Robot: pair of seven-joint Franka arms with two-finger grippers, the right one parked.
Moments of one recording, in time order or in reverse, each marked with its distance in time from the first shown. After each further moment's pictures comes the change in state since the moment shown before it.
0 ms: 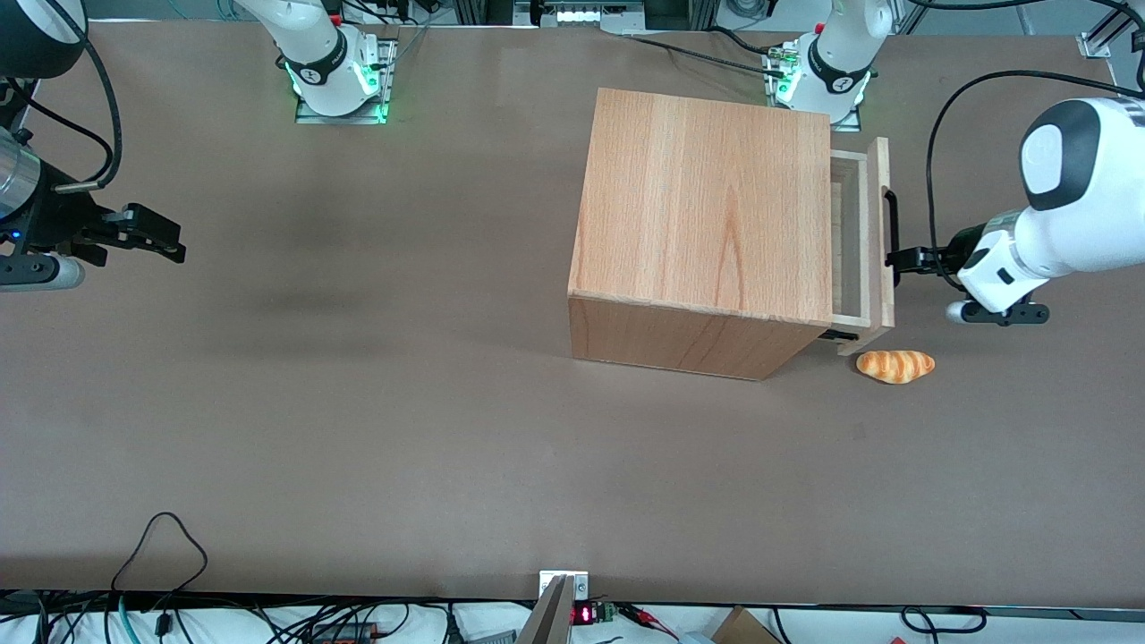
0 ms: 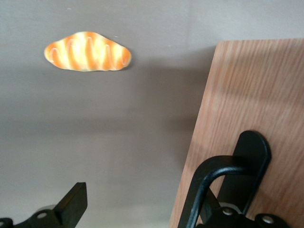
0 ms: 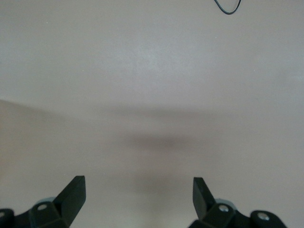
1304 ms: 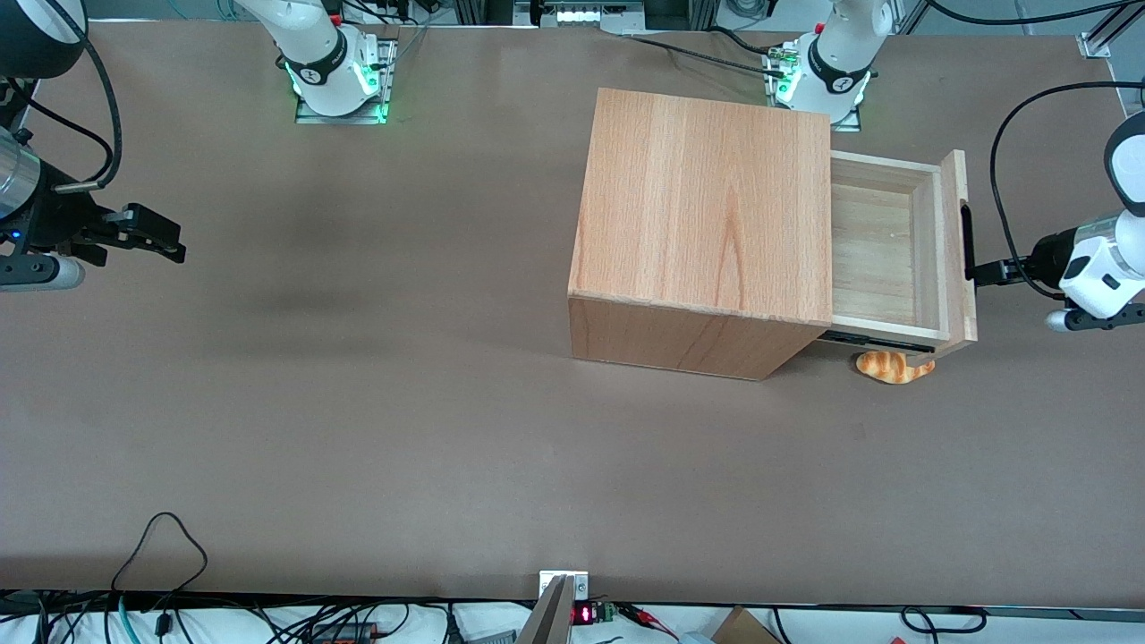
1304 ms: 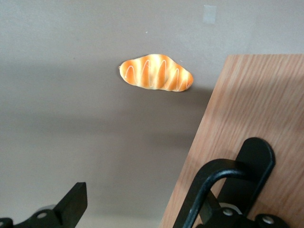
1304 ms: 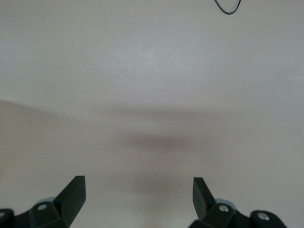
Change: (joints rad) arm 0.183 0.046 0.002 0.041 0.008 0.045 0.068
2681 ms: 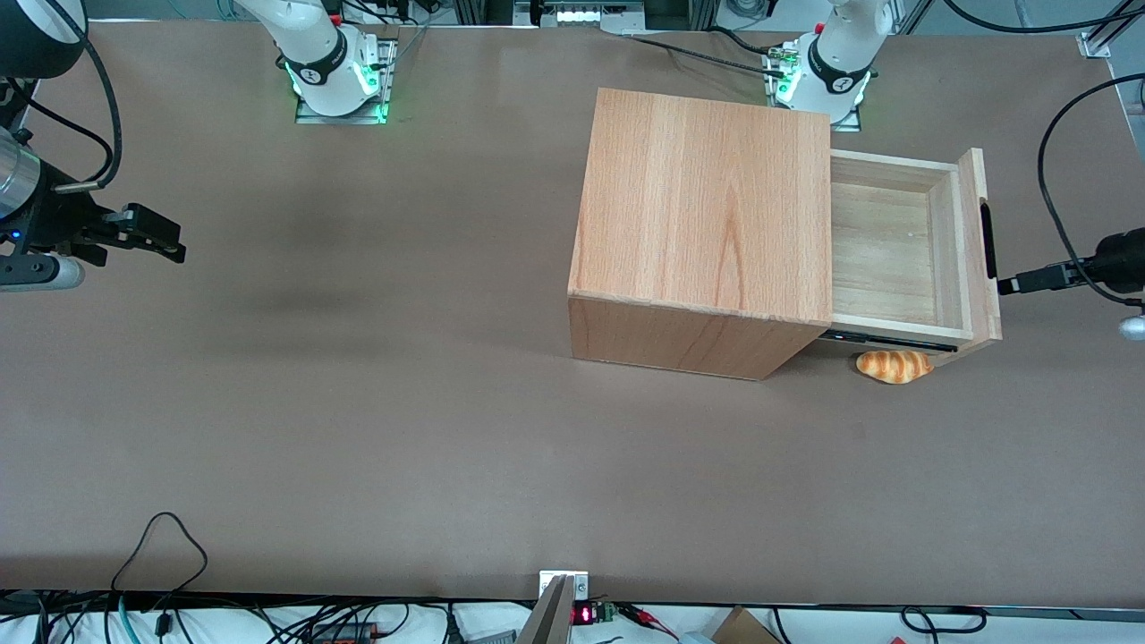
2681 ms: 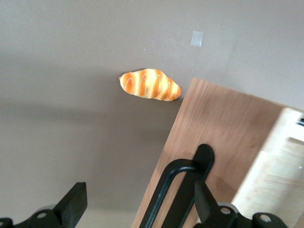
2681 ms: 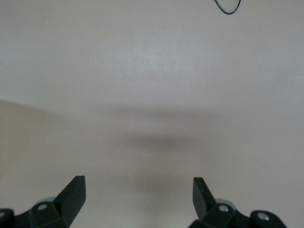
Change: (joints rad) arm 0.062 0.066 0.000 0.233 -0.081 -0.183 0.005
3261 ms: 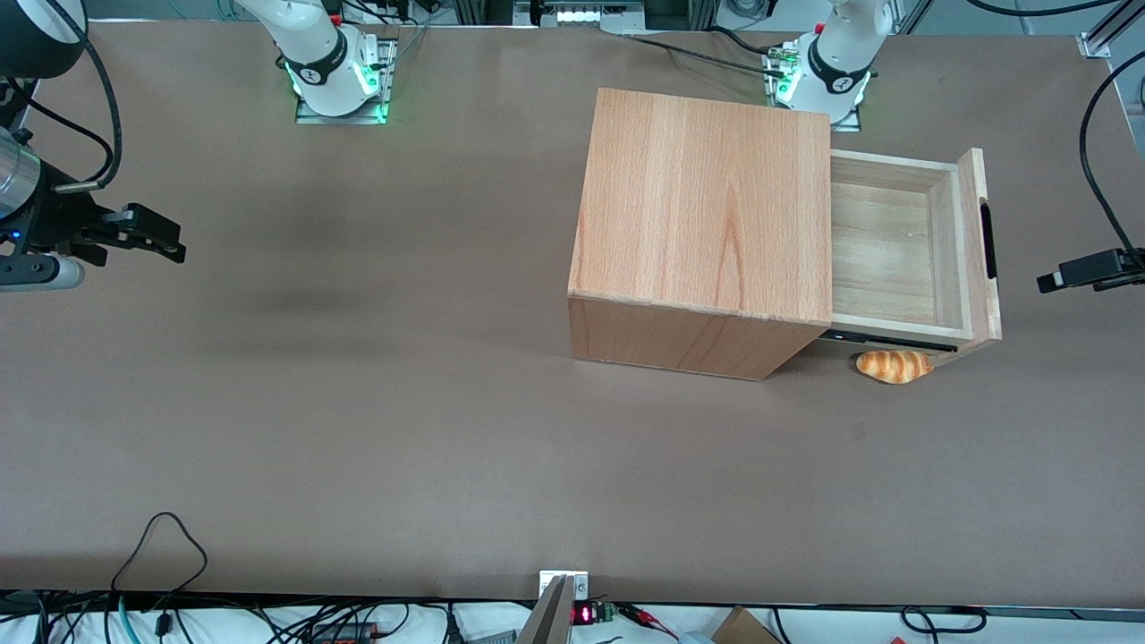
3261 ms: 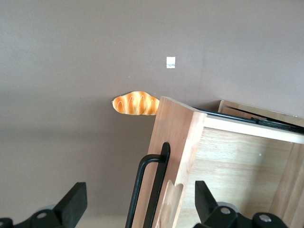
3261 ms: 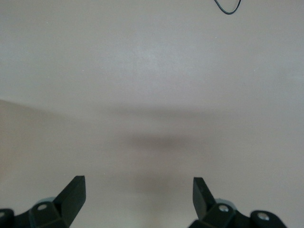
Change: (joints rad) arm -0.015 -0.004 -0.024 0.189 0.018 -0.102 0.061
